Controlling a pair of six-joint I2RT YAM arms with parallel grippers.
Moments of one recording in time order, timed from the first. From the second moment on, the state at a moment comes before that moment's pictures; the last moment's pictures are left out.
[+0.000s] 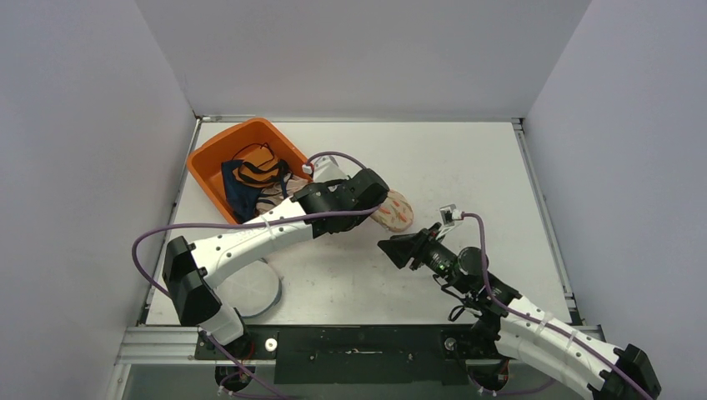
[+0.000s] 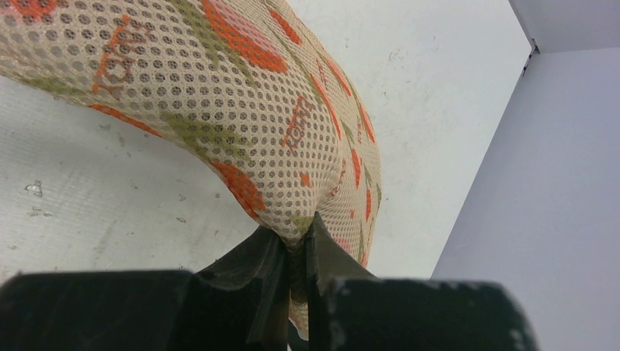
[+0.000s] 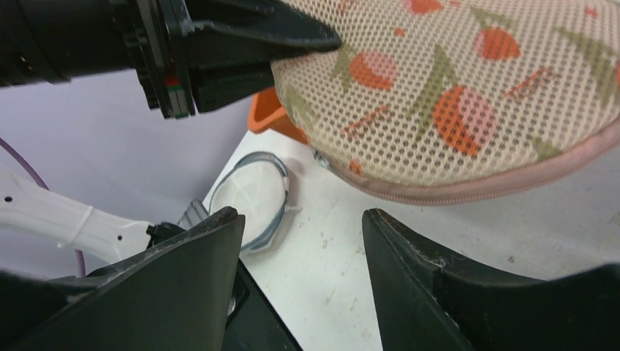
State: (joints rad) left arm -1.03 1.60 1.55 -0.89 -0.61 -1.56; right arm 0.79 0.63 0.25 0.35 -0.06 0.76
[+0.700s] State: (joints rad) left arm -1.00 1.60 1.53 -0.88 -0.53 -1.57; right arm 0.79 0.77 0.24 0.49 0.01 0.76
